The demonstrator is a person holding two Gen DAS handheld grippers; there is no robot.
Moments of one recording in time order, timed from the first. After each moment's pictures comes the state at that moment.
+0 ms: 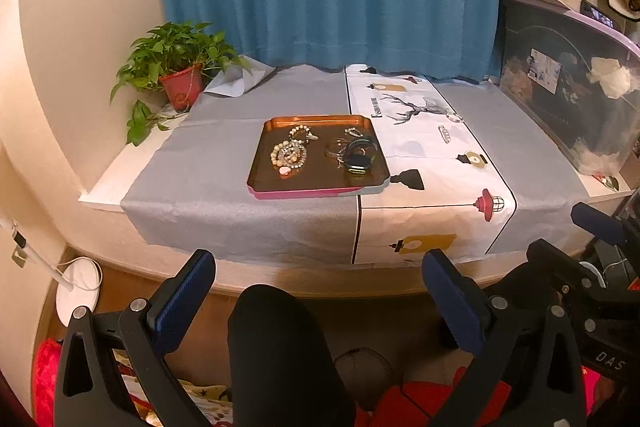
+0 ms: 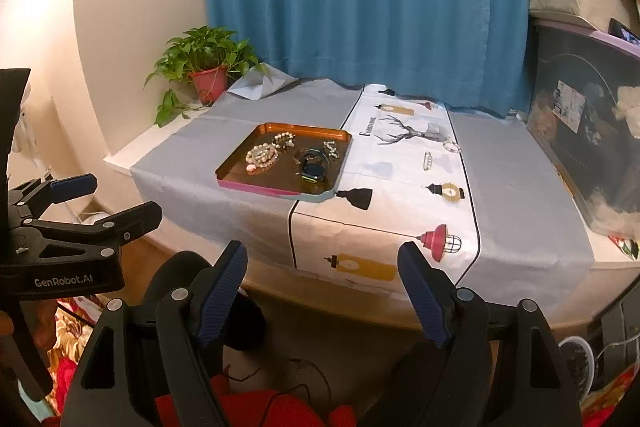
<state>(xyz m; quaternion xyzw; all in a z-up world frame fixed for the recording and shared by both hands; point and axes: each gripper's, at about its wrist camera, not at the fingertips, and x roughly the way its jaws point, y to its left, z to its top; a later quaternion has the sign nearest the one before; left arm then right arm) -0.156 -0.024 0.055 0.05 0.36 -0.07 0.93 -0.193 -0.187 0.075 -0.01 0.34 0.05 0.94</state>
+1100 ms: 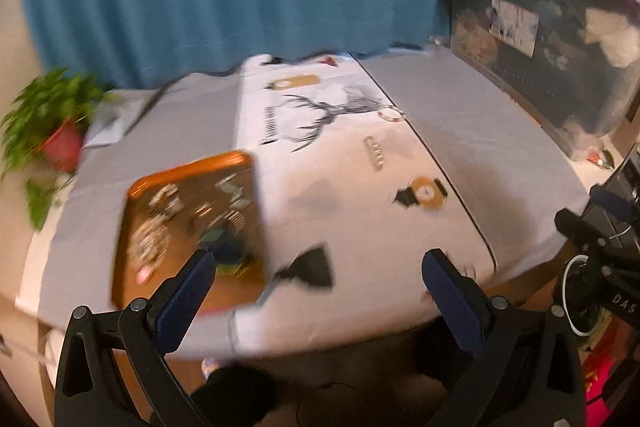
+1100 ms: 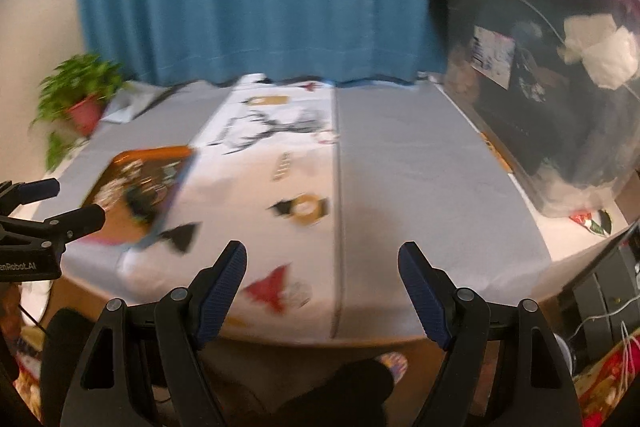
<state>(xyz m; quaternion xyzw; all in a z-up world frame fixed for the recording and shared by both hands) 0.048 -0.230 0.015 0.12 0.41 -0.18 0.89 -0.055 -0.406 0.033 0.04 0.37 -0.10 0.92</state>
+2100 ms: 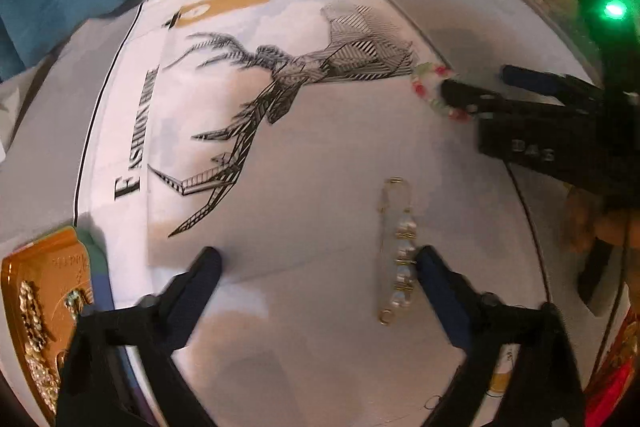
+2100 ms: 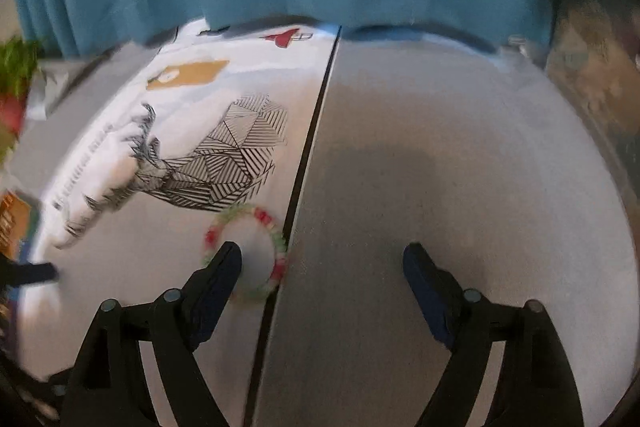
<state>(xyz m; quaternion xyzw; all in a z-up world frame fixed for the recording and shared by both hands) 0.261 -0.340 -0.117 0.13 0.53 -0.21 0.81 0.306 -0.506 -0.122 0.00 0.45 -0.03 0.89</state>
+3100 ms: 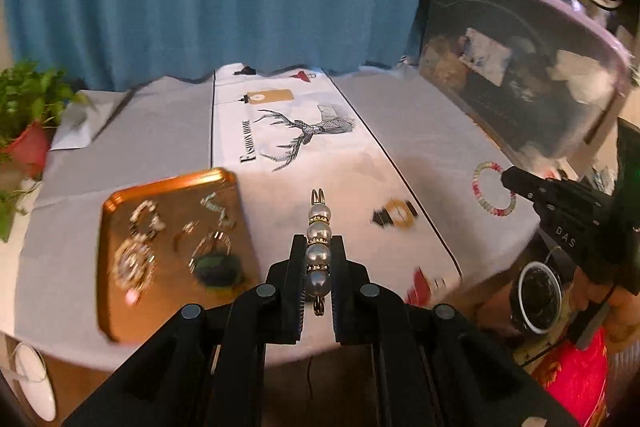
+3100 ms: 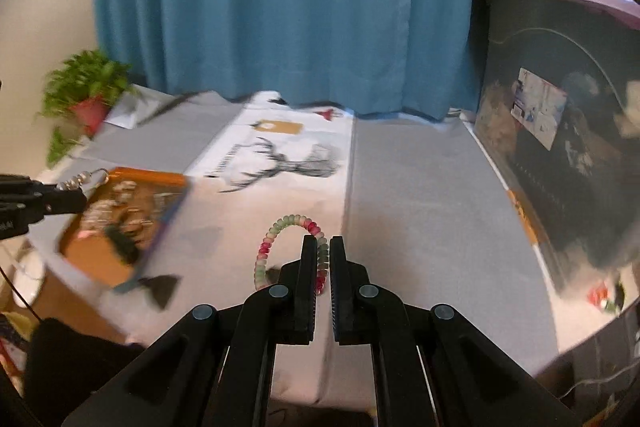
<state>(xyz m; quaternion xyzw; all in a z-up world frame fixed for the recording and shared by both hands) 0.038 -0.168 0.061 0.06 0.40 -0.26 0.87 0.016 -0.408 0.050 0.00 0.34 -0.04 0.94</state>
